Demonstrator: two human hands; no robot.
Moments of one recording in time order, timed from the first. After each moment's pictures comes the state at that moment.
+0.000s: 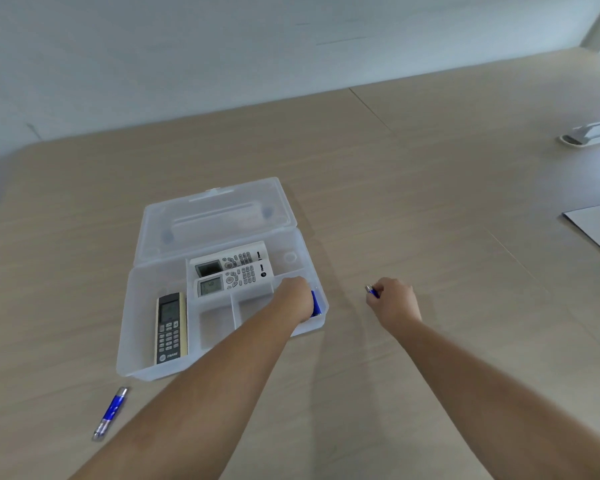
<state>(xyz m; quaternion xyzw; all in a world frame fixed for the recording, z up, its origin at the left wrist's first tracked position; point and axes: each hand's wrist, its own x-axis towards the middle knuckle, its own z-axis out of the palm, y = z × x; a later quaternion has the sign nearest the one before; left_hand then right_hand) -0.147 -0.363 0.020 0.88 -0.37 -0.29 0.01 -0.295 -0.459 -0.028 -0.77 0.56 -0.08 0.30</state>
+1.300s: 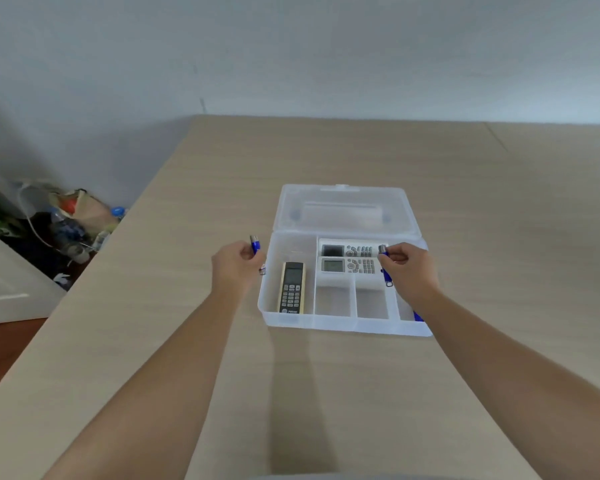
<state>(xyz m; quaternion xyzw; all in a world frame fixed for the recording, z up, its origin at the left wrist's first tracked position) 0.013 -0.129 0.055 0.90 -0.10 -0.07 0.42 -0.149 -0.350 0.053 -0.76 0.40 -0.20 0.46</state>
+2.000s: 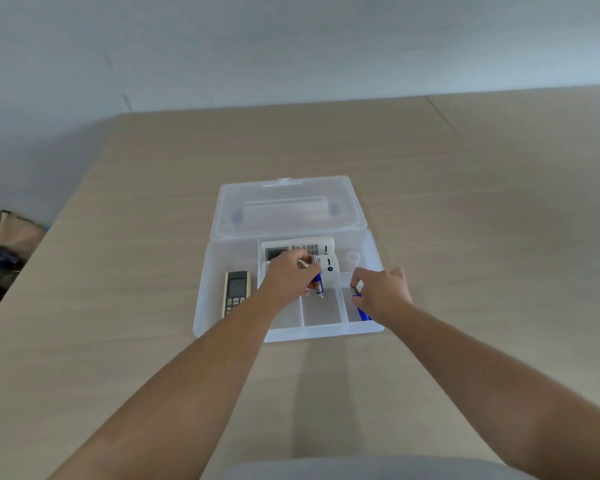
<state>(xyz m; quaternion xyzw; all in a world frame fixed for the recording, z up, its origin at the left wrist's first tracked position) -0.058 -0.277 0.039 0.81 -0.24 -0.31 0.44 -0.185 -0.404 -0.002 -0.93 0.34 0.05 0.15</state>
